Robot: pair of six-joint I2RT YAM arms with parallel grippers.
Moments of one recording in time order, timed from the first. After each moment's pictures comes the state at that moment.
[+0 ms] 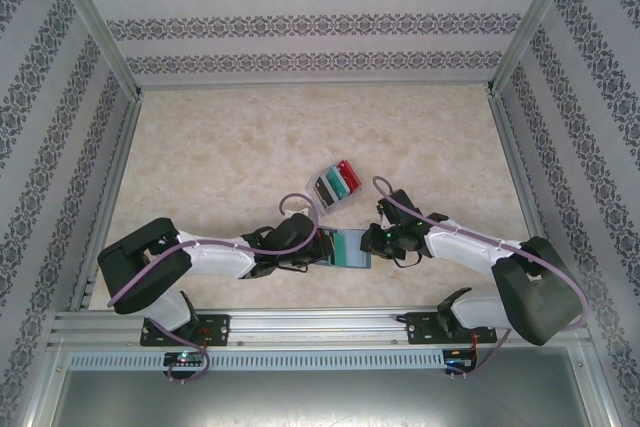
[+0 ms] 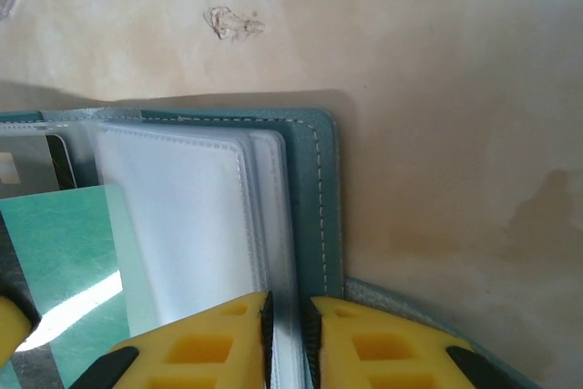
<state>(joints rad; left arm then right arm) -0.96 1.57 0.58 0.28 0.07 -1.21 0.53 1.31 0.50 -0.33 -0.31 0.78</state>
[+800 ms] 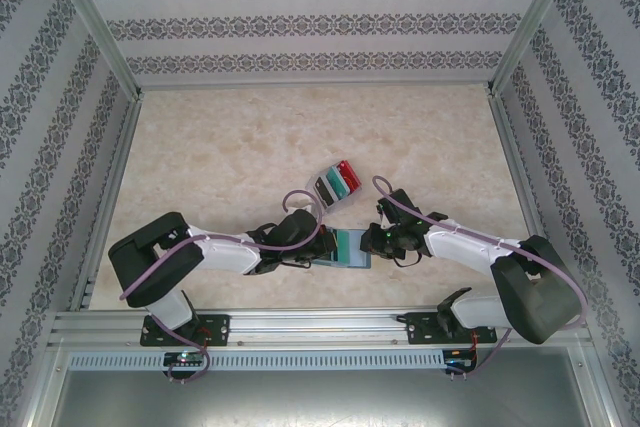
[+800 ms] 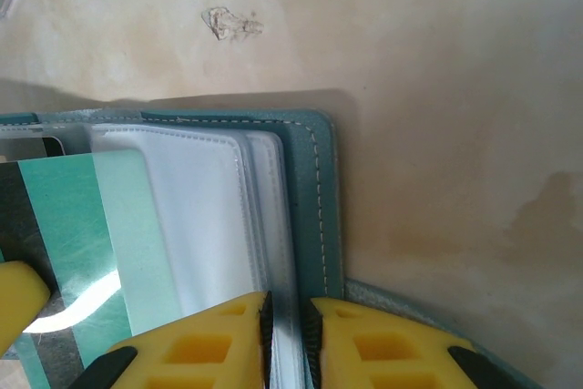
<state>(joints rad) -0.93 1.64 0.61 0.34 0.08 -1.20 0.53 1.32 0.50 -0.34 -0.32 0.78</state>
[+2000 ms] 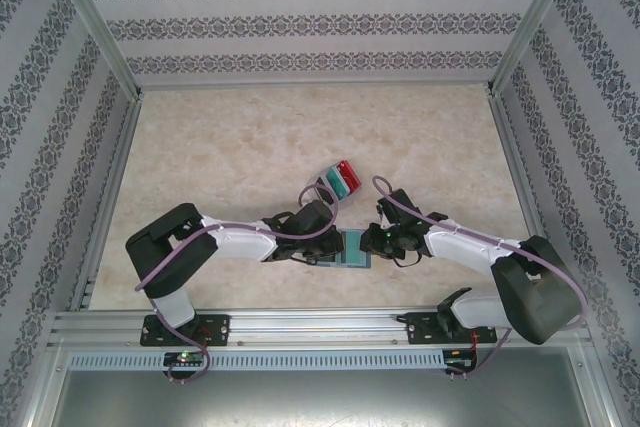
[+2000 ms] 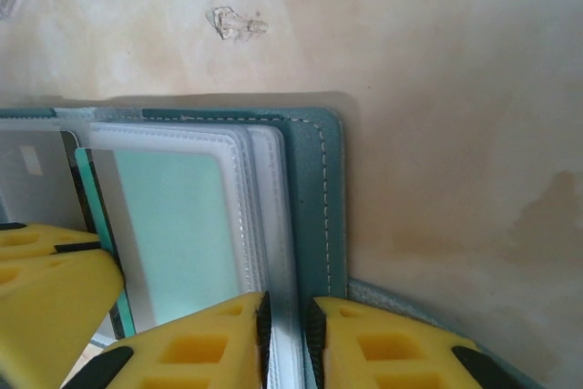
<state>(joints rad) -0.93 1.74 0.80 0.08 0.16 -1.09 0.53 1.32 0.50 -0.34 -0.32 0.78</state>
